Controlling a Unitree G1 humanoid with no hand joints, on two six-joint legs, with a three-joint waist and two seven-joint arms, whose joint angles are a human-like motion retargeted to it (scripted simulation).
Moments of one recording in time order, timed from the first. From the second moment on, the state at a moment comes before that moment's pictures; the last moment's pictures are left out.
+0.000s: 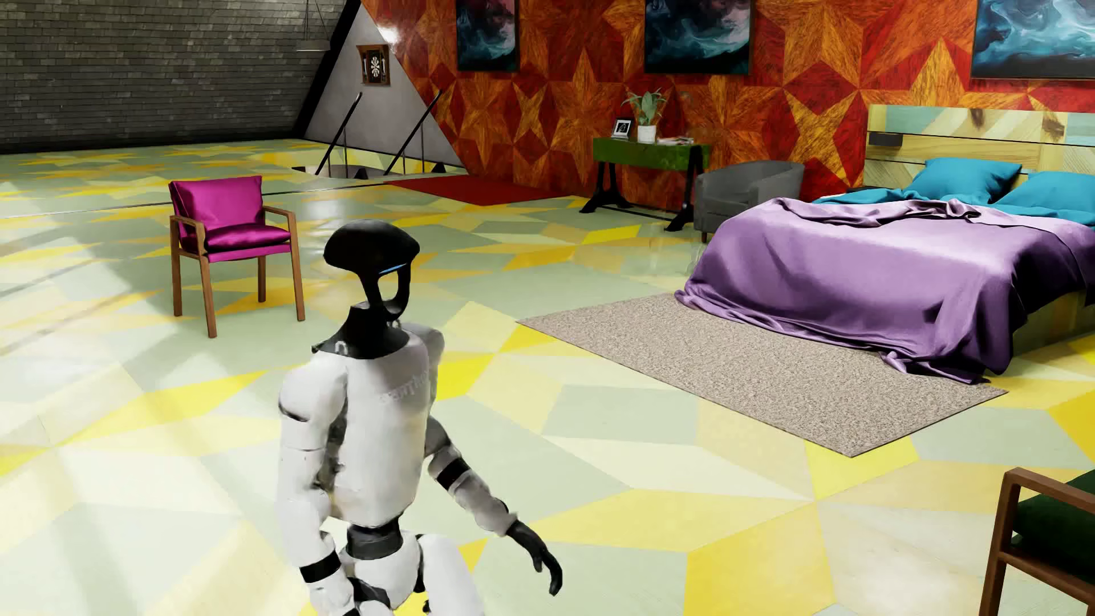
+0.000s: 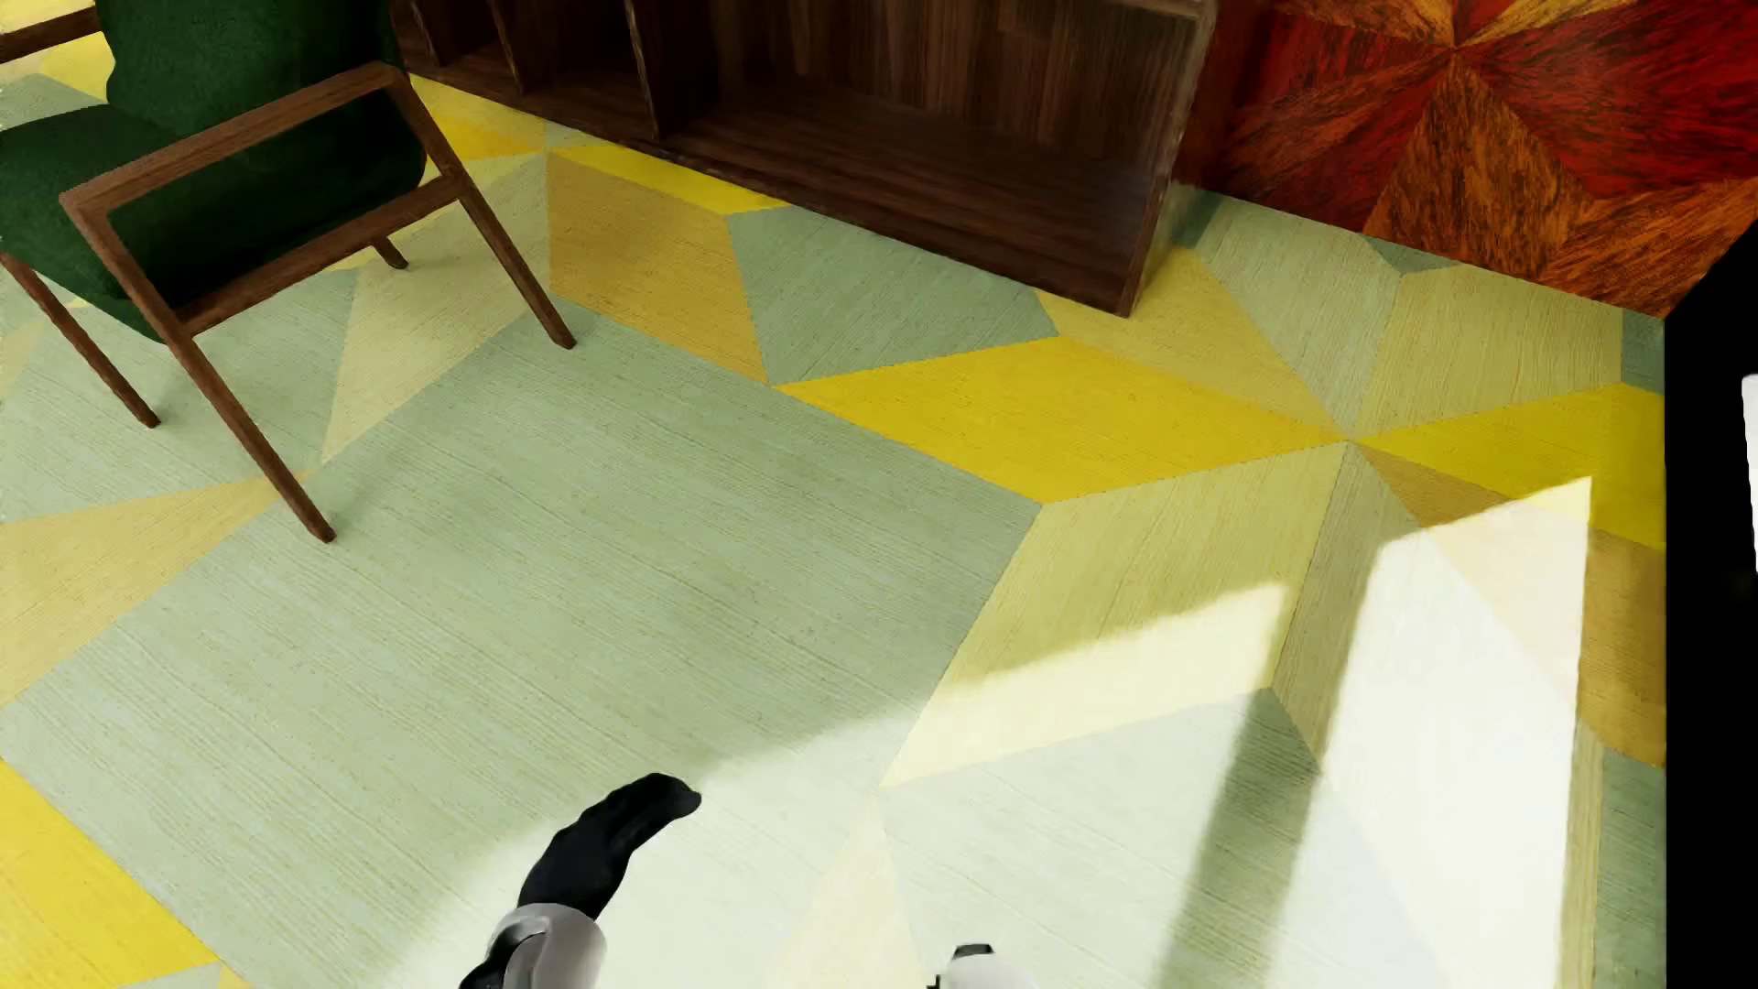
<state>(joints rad) -0.30 -0.51 -0.06 -0.15 -0.04 -0.04 0.09 0.10 0.09 1.09 0.71 0.08 0.12 -0.12 -0.05 0.11 -0.09 -0.24 0.09 -0.16 0.33 0.49 1.04 0.81 -0.99 0.00 0.06 0.15 0.09</state>
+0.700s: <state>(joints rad) -0.43 -0.22 -0.02 0.19 0.11 -0.04 0.26 0.30 0.06 0.57 0.83 0.15 -0.03 0.04 -0.24 0.15 -0.03 -0.02 0.14 -0.09 0.08 0.61 0.85 0.69 -0.88 0.13 0.14 0.20 -0.05</state>
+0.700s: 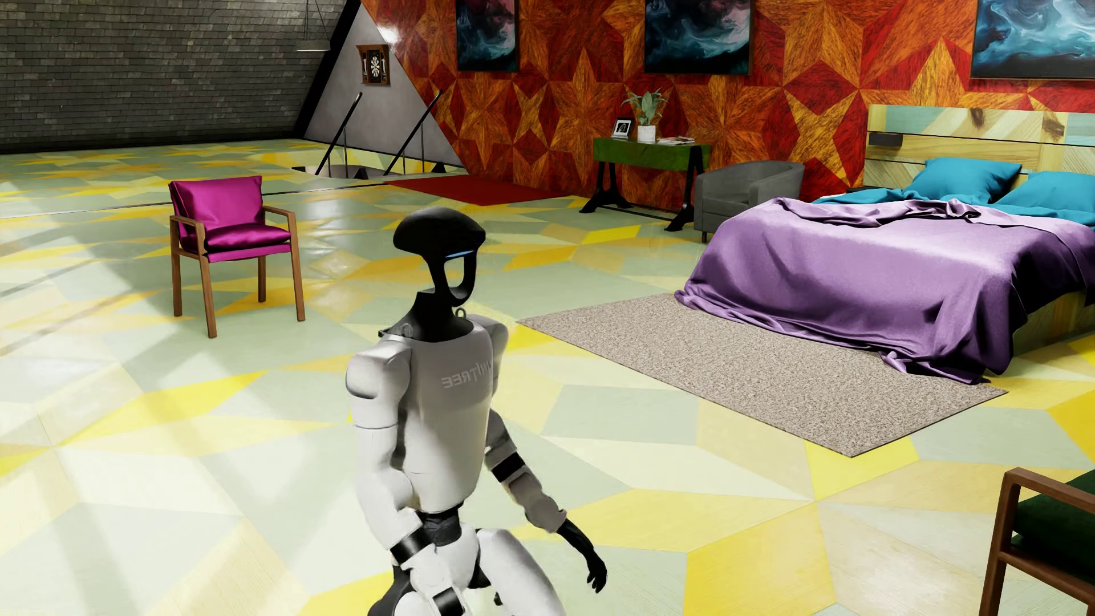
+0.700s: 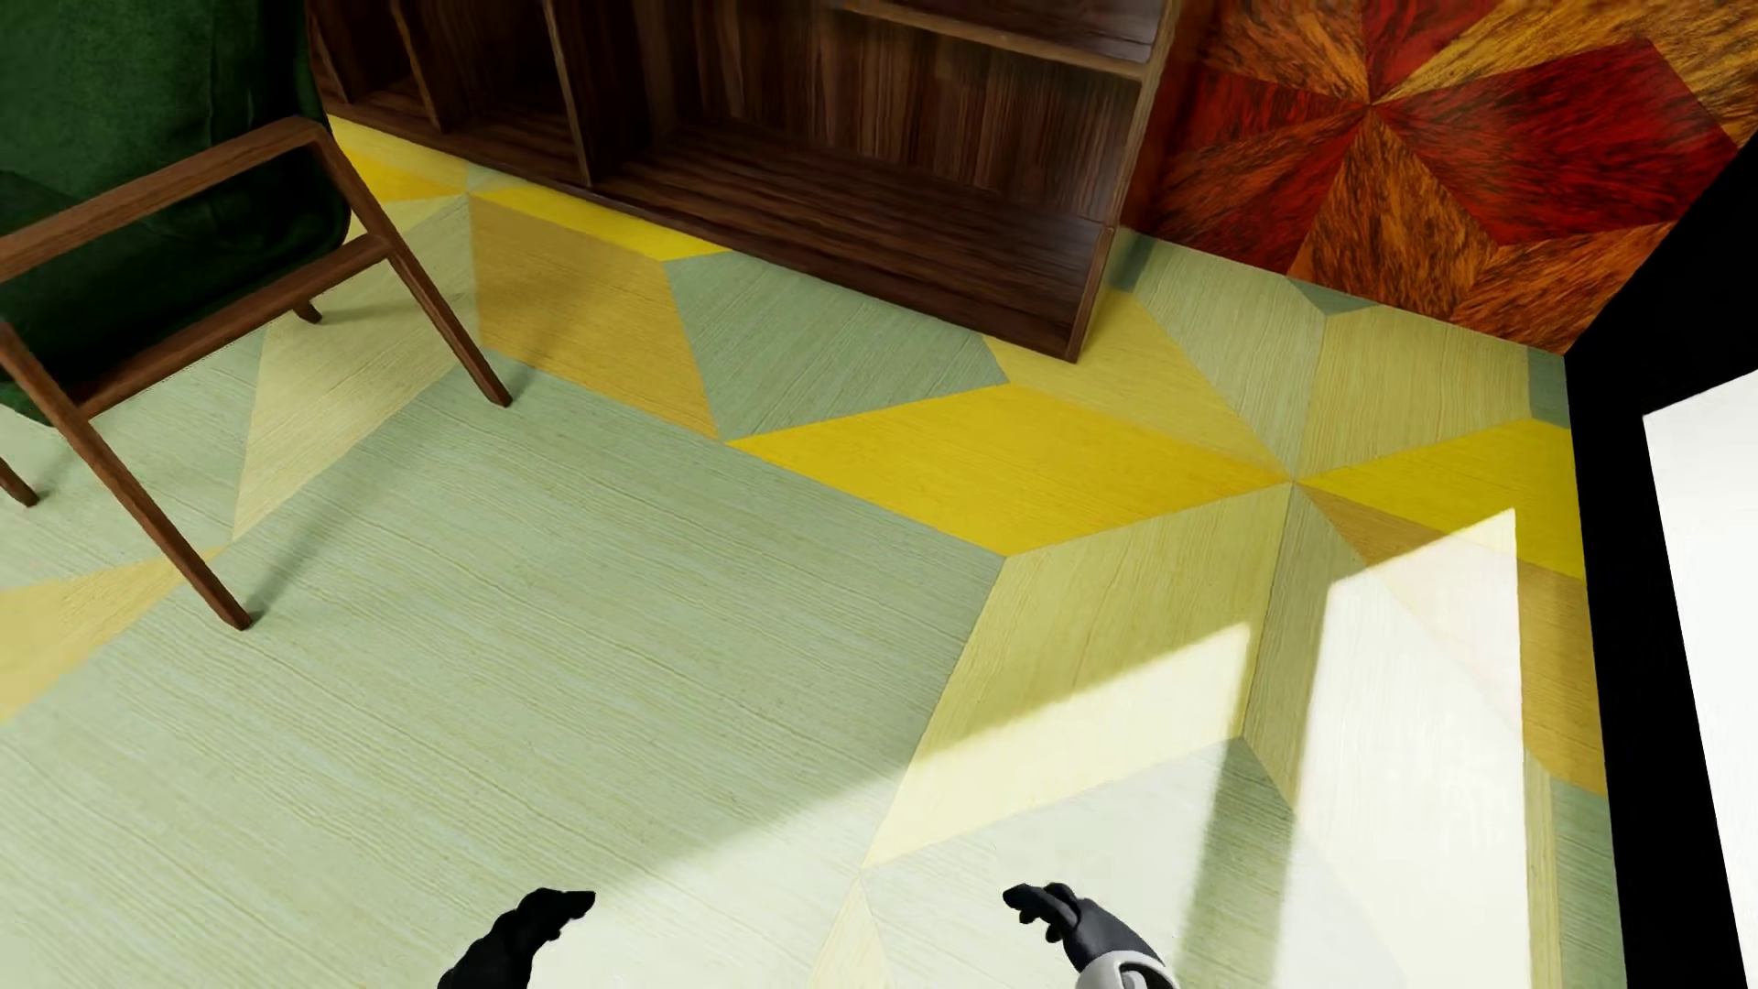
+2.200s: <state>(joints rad) -0.74 -0.06 -0.07 0.28 0.30 0.09 0.03 0.10 0.10 0.54 0.46 0.28 -0.13 -0.15 -0.25 0.32 -0.14 -0.10 -0.17 -0.21 0.10 0.93 0.42 0.72 -0.77 0.16 -0.09 -0.02 -0.24</state>
